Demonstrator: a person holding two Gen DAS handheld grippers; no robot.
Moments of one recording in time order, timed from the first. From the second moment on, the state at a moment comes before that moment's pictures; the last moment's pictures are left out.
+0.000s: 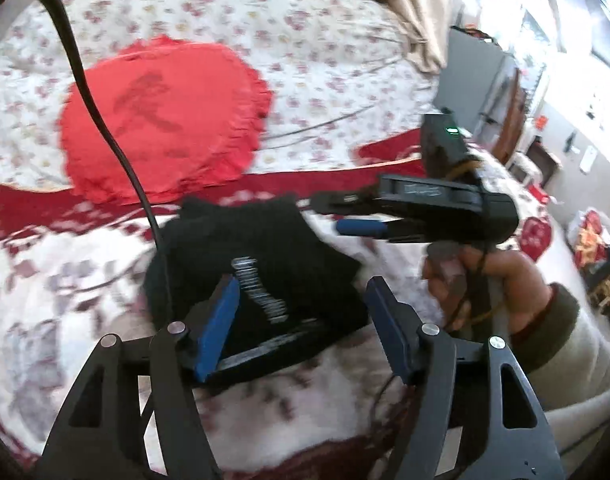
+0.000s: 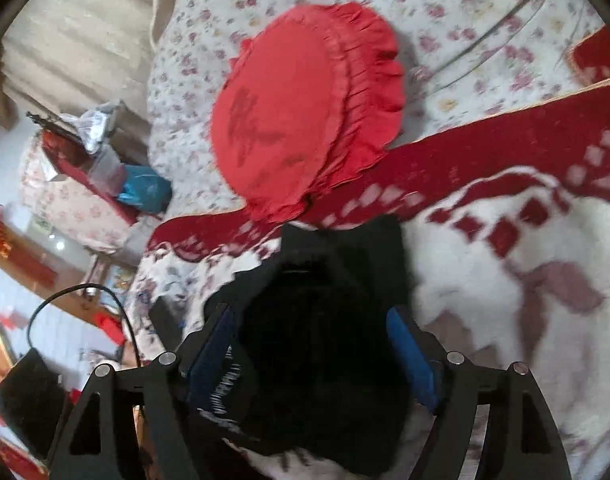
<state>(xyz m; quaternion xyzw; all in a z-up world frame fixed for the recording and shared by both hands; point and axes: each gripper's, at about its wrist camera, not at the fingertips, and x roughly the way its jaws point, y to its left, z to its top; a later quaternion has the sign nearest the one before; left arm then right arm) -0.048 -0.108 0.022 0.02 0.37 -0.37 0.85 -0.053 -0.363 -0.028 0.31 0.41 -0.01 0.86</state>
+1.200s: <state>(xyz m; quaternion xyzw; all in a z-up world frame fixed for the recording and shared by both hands) 0.002 -0.103 -0.035 -0.03 0.45 -0.27 0.85 -0.018 -0.314 0.013 0.09 0.44 0.00 0.89</state>
